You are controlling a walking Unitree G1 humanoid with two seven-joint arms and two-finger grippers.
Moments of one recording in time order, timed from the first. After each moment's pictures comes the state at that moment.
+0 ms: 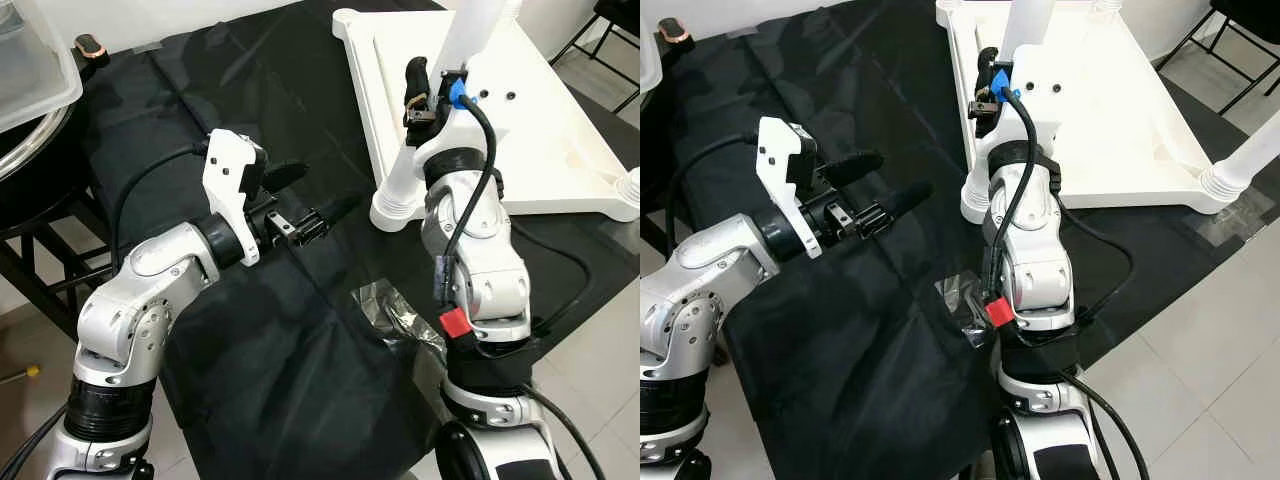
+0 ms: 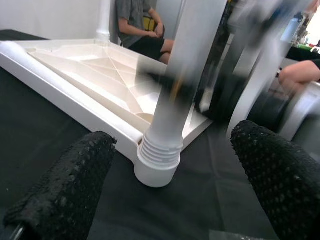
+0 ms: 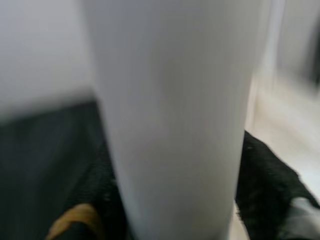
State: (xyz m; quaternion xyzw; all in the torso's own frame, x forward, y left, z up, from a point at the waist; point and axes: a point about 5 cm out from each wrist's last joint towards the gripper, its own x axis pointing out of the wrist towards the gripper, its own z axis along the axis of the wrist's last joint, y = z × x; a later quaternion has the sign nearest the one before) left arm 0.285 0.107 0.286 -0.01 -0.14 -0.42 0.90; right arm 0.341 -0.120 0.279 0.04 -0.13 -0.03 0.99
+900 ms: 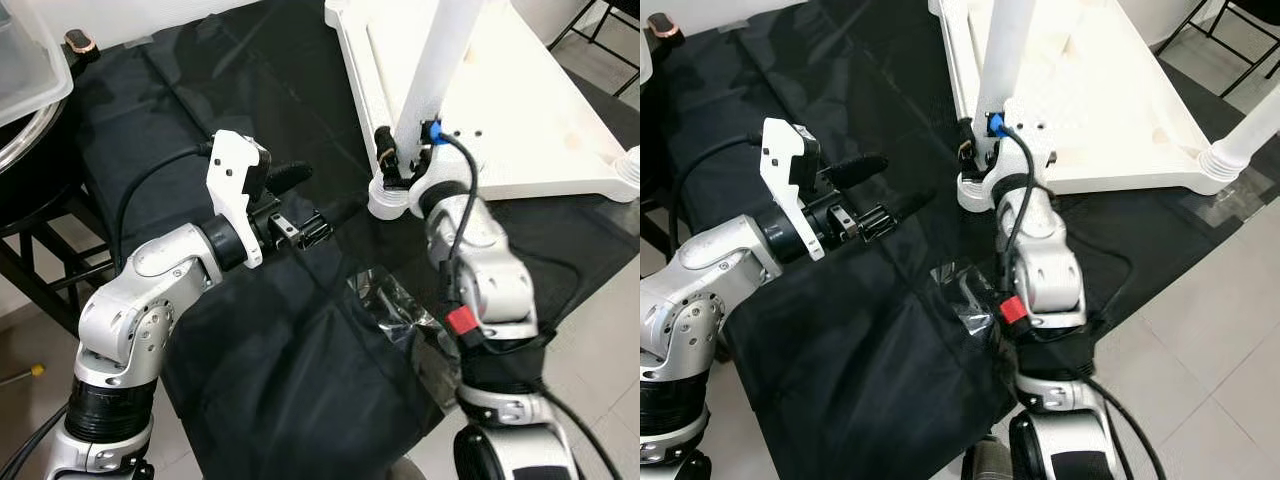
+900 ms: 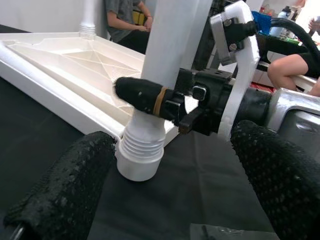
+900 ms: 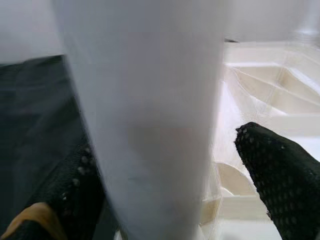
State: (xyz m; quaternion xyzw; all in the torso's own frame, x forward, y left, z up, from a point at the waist) left arm 0.283 0.104 0.286 -0.02 -0.14 -0.43 0.89; right arm 0.350 -0.133 0.288 -0.03 -0.13 0.07 0.99
